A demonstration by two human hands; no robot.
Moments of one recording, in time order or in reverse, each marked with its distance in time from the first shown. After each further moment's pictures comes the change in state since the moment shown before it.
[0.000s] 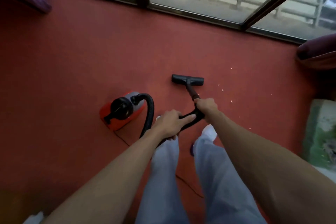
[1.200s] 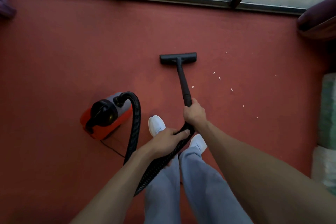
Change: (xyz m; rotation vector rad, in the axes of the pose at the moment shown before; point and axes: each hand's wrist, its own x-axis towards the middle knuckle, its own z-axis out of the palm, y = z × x) left_hand 0.034 -0.045 0.086 -0.243 -0.251 -0.148; right_hand 0.062 0.090 0.058 -0.118 -0.049 -0.153
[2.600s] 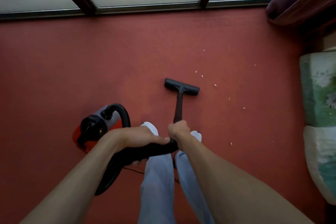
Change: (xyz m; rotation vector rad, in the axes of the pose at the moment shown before) left_hand -0.020 0.066 -0.023 0.415 -0.229 -0.280; right_hand -0.055 0.021 -0.023 0.351 -0.094 0.333
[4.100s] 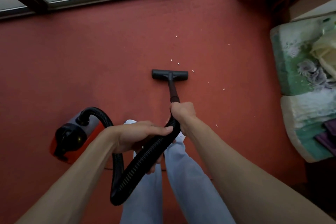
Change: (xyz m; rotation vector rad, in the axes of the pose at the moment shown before) left_hand 0.016 0.063 0.033 -0.179 -0.354 0.187; right_hand 0.021 0.010 -0.083 0.374 0.127 0.049
